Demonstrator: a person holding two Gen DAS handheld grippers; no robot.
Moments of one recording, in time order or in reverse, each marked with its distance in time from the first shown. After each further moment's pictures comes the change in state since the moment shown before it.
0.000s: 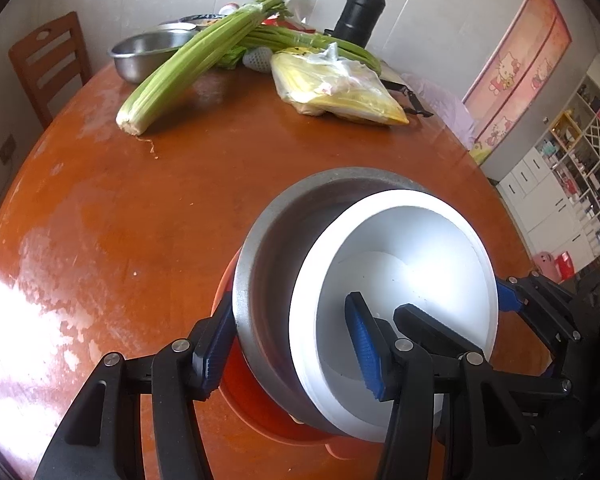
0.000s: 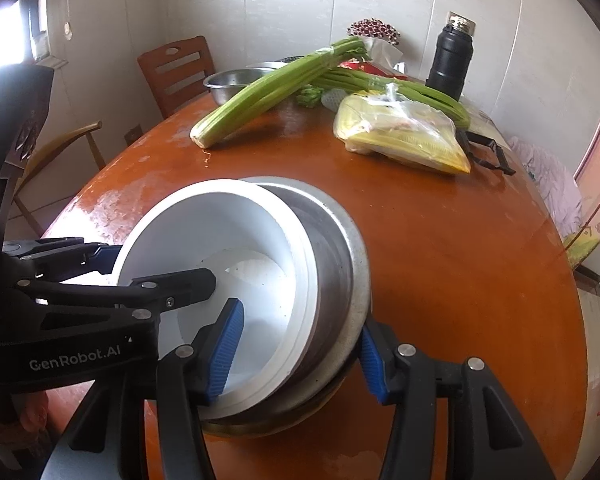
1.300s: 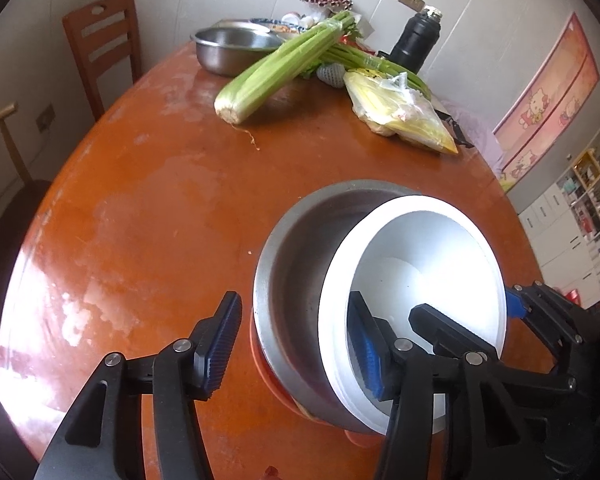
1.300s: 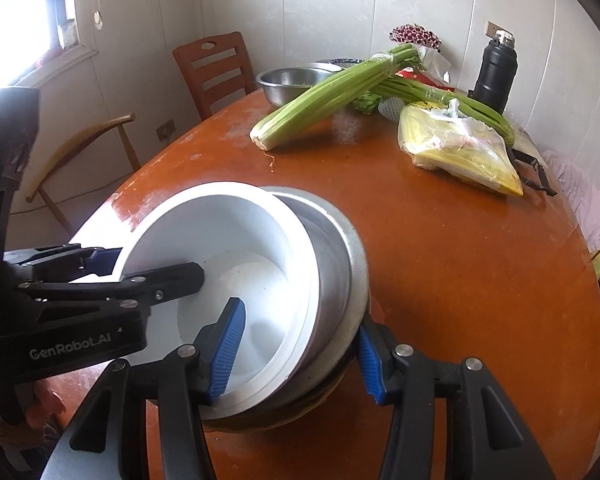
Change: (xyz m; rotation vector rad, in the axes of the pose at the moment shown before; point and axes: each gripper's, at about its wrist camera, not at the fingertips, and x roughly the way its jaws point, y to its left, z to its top) left arm -0.026 0.077 -0.013 -0.131 -0.034 0.050; right arm 0.010 0.062 0.017 -0.058 -0.003 0.087
